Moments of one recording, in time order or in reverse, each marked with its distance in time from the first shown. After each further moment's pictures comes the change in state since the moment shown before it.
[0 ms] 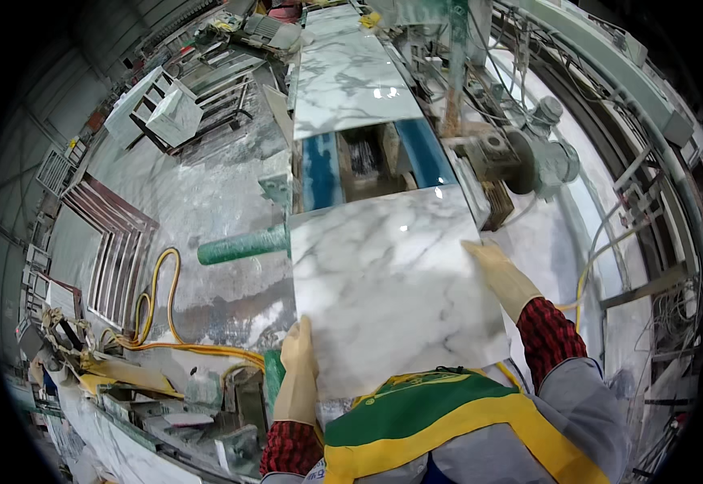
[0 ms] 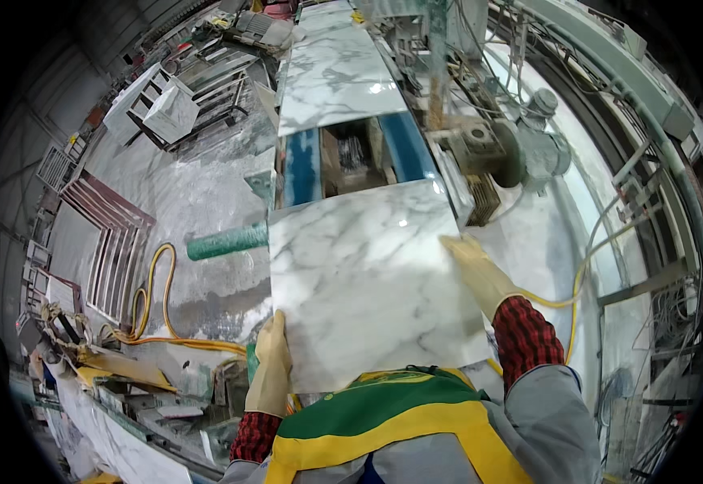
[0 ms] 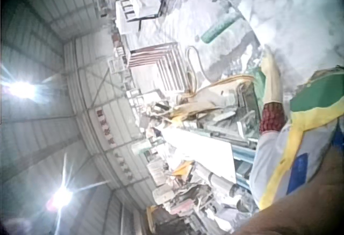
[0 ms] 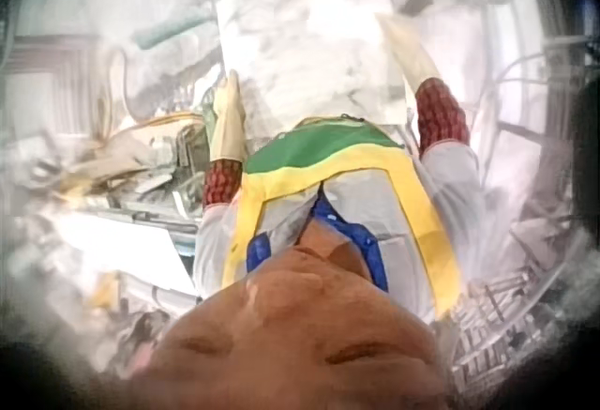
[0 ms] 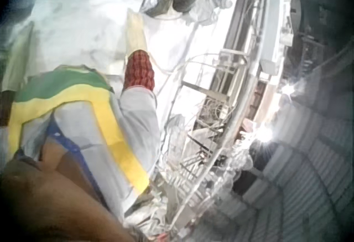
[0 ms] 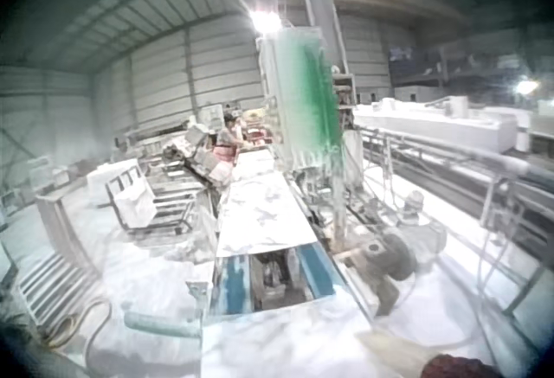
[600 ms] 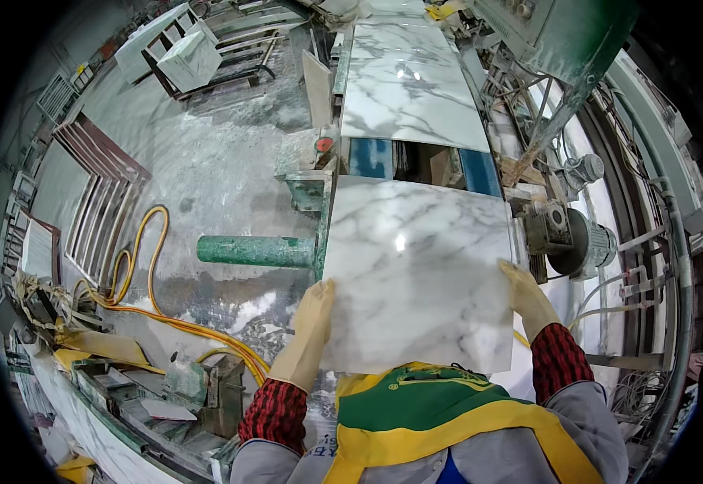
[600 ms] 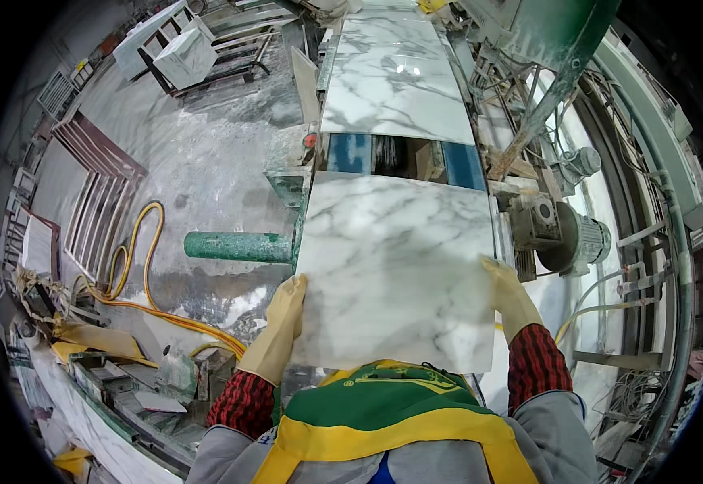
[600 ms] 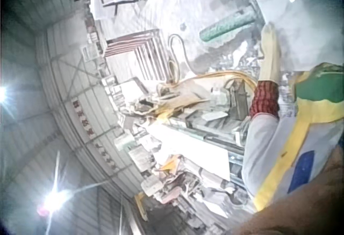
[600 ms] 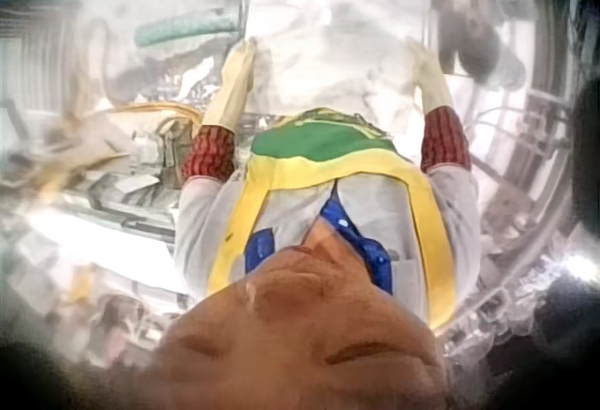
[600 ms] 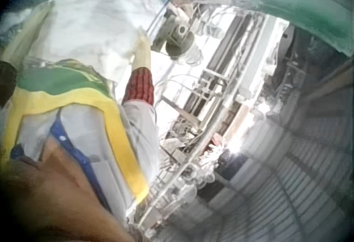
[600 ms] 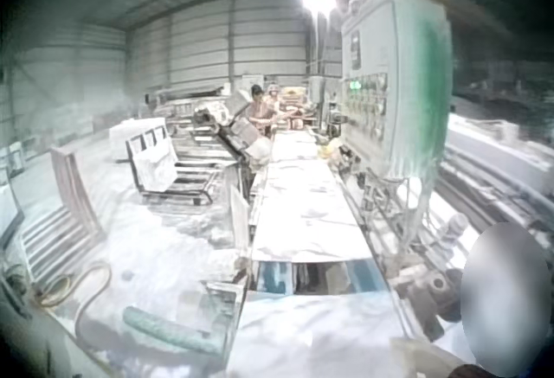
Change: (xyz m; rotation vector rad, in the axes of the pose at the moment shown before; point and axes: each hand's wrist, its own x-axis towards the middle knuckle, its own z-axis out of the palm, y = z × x) left_hand 0.179 0.104 -0.006 0.032 -0.209 -0.139; right_hand 0.124 -0.043 -0.029 0.387 0.005 0.018
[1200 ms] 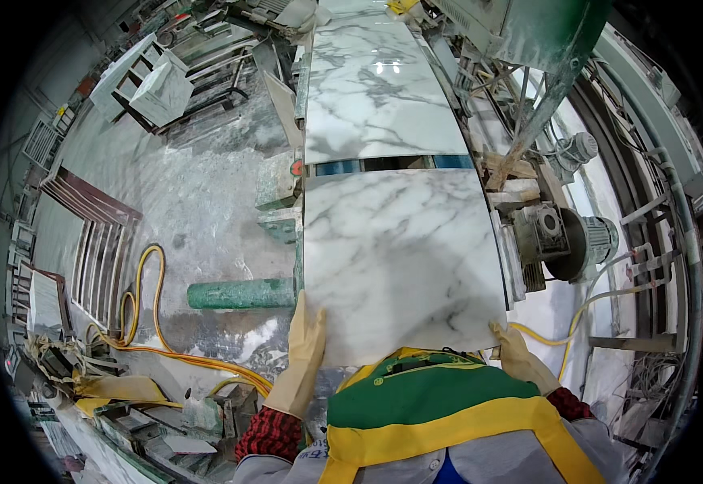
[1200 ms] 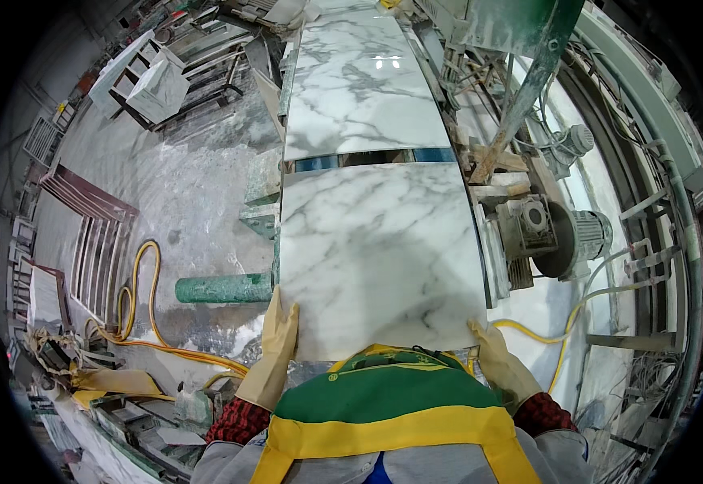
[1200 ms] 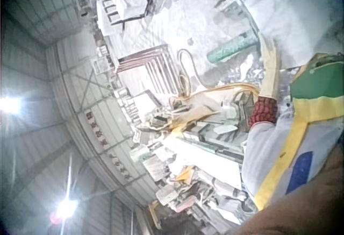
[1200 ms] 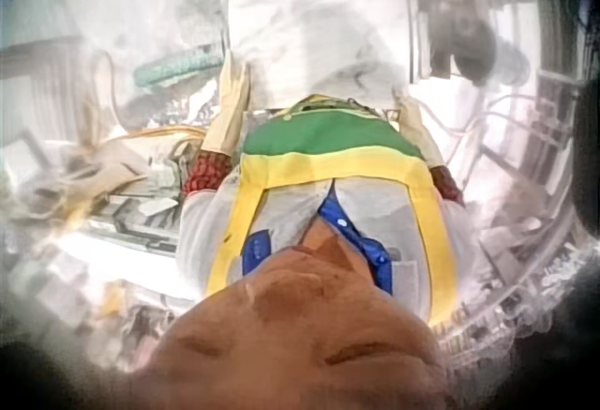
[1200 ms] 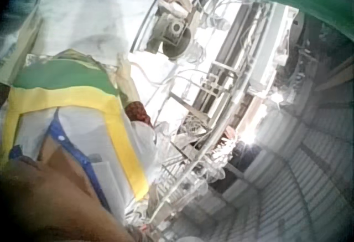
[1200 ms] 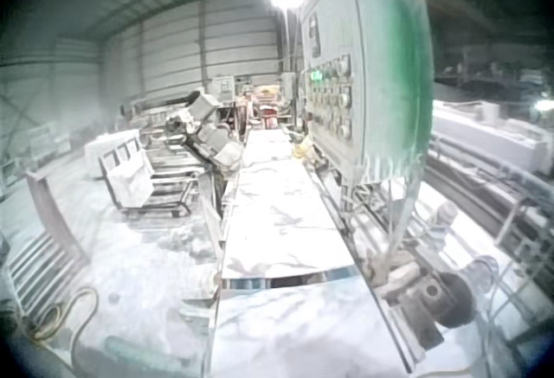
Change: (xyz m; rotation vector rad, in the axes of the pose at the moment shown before) left_hand 0.052 -0.001 0.023 -0.043 0.077 0.340; right_hand -0.102 -0.049 0.042 0.455 0.063 0.548
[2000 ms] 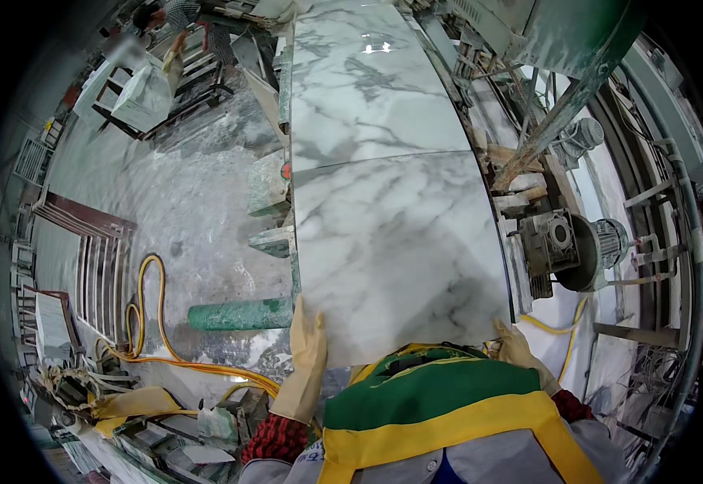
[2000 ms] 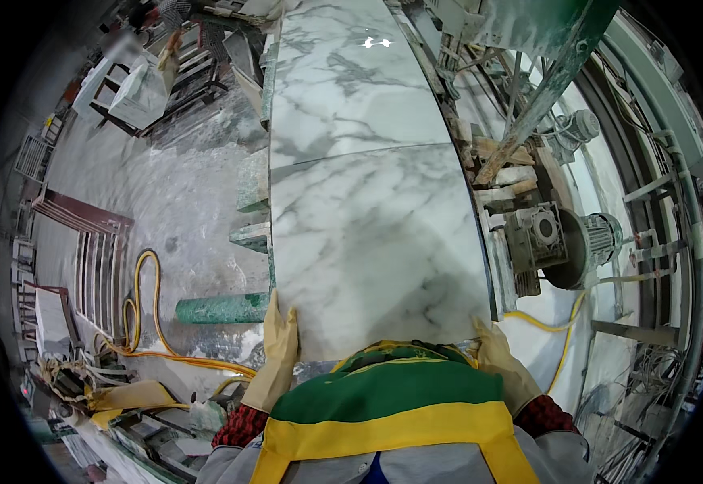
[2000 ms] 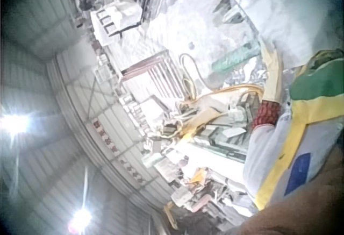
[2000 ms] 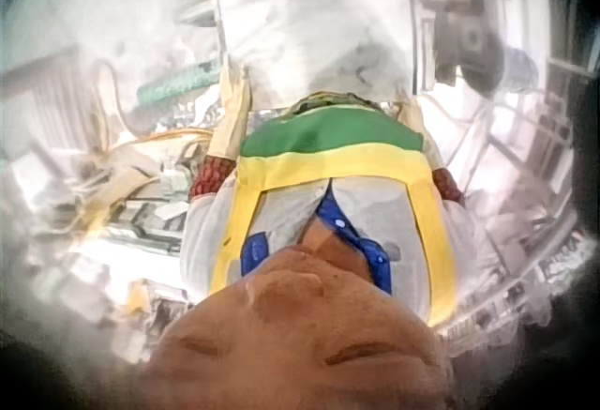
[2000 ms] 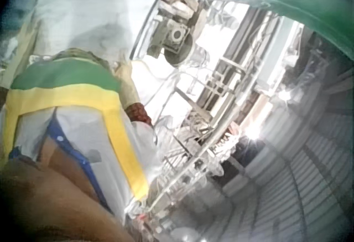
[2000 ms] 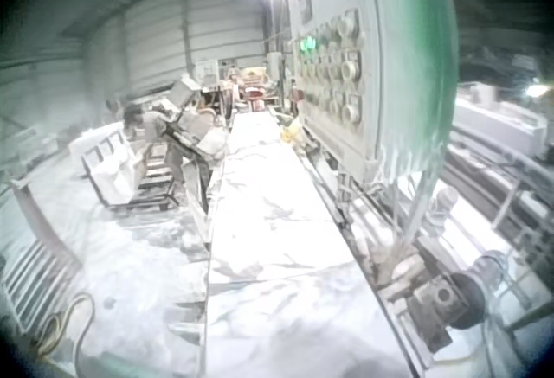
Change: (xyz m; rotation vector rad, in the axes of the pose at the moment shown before) left_hand 0.050 0.036 0.007 -0.116 0.011 -0.050; right_hand 0.063 0.010 -0.009 0.283 0.118 0.195
